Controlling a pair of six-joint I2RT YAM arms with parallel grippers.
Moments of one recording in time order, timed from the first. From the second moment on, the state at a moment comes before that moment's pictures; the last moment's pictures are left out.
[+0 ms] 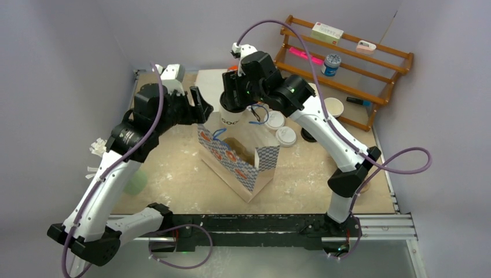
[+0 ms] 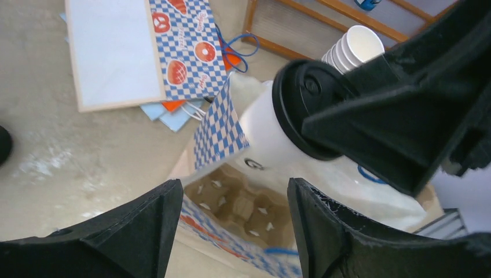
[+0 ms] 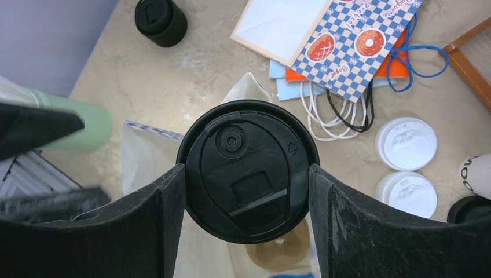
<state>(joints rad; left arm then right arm) -0.47 1.04 1.35 -0.68 0.00 -0.44 0.83 1.82 2.21 -0.97 0.15 0.34</state>
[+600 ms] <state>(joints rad) -0.47 1.24 1.46 -0.74 0.20 0.07 0.93 1.63 2.11 -1.05 0.17 0.33</state>
